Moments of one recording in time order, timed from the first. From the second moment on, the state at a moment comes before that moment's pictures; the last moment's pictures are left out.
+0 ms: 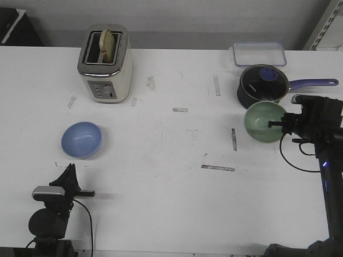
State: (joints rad) left arm -0.01 0.01 0.03 0.07 -0.03 0.04; right arm -0.19 1.43 1.33 -0.69 -0.26 -0.05
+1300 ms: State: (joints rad) left arm -0.01 0.01 0.03 0.07 -0.03 0.03; right arm 0.59 1.77 1.36 -0.67 -0.11 0.26
